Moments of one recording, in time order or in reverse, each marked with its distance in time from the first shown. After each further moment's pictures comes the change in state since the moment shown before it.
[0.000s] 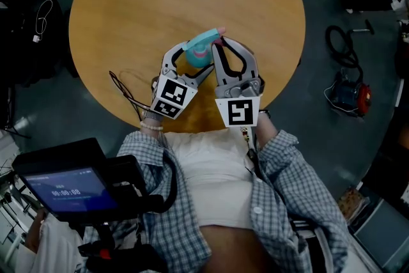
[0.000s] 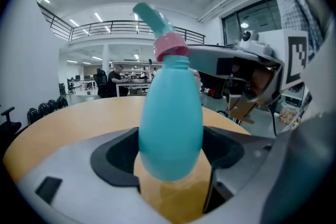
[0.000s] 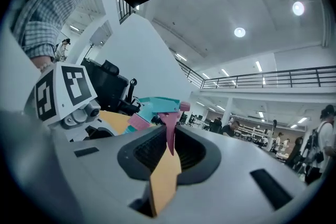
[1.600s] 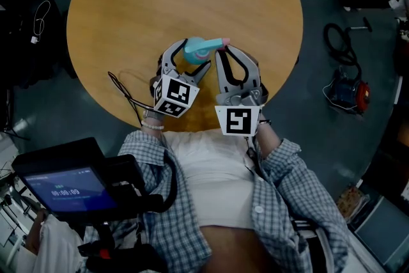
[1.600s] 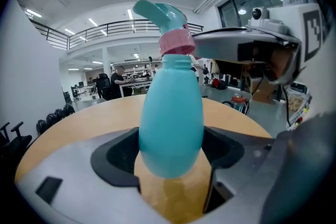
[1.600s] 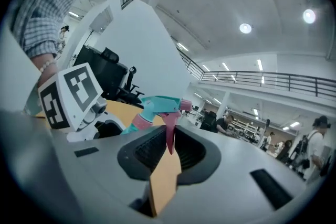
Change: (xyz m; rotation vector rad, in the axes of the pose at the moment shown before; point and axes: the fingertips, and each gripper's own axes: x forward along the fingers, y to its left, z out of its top) left arm 0.005 0.005 -0.006 0.082 0.059 0.069; right arm -0.020 -0.001 0.001 -0.069 0.100 -0.026
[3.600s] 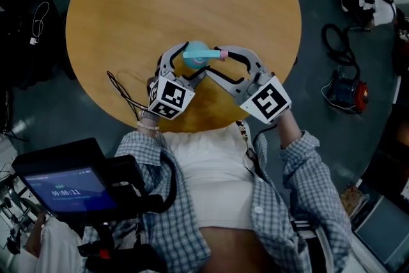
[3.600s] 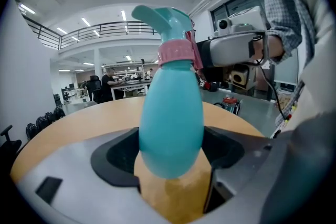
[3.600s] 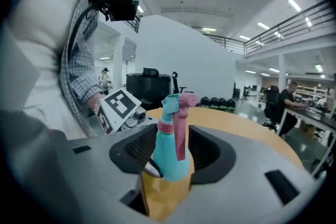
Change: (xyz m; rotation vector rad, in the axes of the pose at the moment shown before) left arm -0.005 -0.011 0.002 0.036 -0.029 -0.092; right arm -0.007 0.035 0.003 0.265 -0.020 0.647
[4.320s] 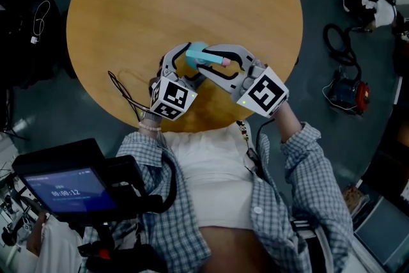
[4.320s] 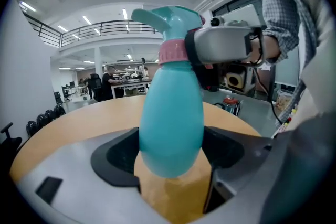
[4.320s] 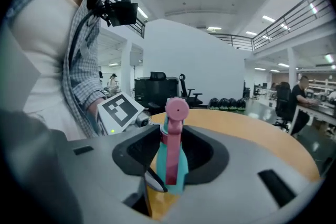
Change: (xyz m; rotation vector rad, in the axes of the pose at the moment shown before) left arm 0.000 -0.004 0.001 -0.016 0.008 -0.001; right arm 0.018 0.011 0.004 -0.035 0.026 0.138
